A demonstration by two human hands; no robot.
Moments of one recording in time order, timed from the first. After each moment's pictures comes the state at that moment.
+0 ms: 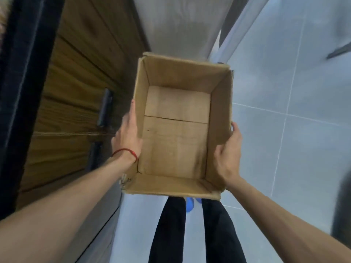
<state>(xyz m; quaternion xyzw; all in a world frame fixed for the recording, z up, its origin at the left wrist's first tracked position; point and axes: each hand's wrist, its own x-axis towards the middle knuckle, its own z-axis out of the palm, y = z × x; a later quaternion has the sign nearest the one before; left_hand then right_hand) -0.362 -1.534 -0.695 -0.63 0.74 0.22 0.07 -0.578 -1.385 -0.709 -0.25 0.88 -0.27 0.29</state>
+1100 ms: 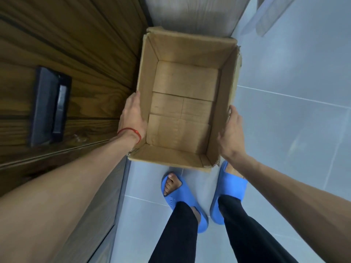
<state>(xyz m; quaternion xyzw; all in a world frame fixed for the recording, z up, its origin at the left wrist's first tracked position) -0.372 -1.610 -0.908 -0.63 0.72 0.29 0.03 -0.599 -1.459 -0.921 -0.32 0.84 -0.21 0.37</state>
